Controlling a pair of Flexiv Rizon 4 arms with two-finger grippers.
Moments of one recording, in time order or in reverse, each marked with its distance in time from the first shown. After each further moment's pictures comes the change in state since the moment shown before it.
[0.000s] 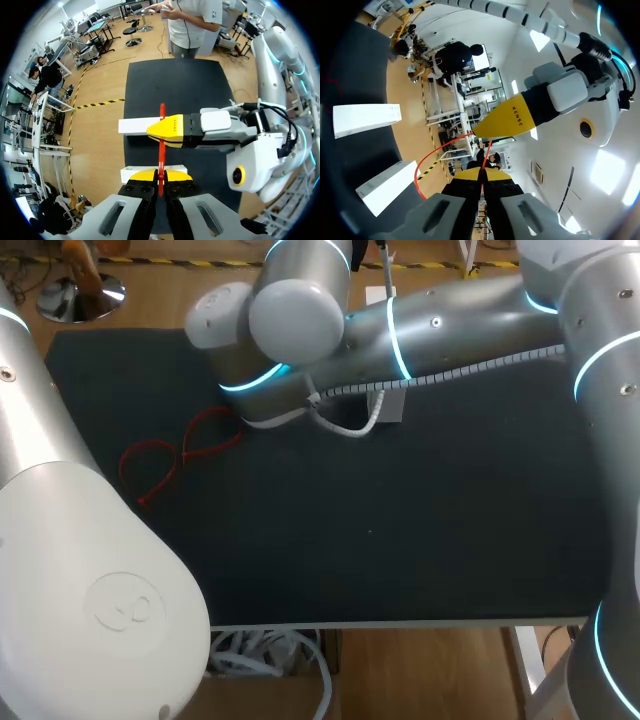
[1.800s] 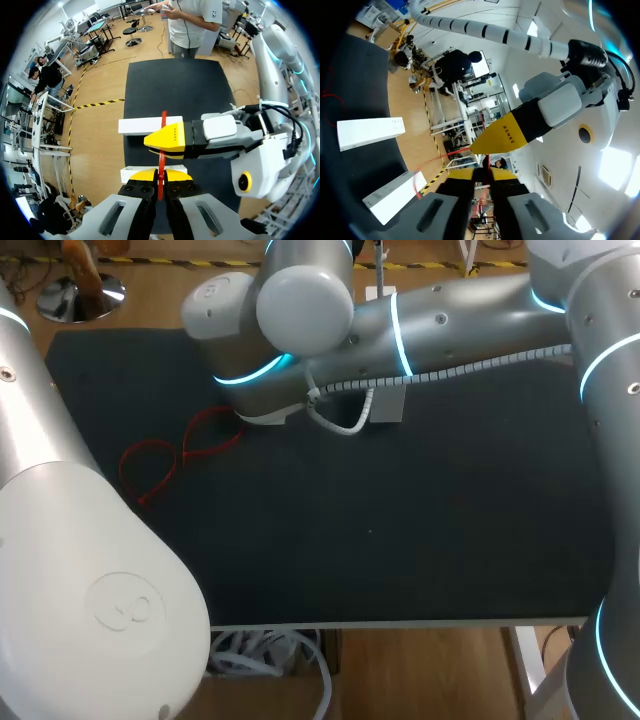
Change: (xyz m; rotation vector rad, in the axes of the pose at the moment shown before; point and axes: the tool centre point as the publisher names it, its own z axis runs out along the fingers) left arm 0.000 0.000 0.000 0.000 0.000 0.000; right arm 0.000 0.016 -0.001 -0.058 0.041 0.064
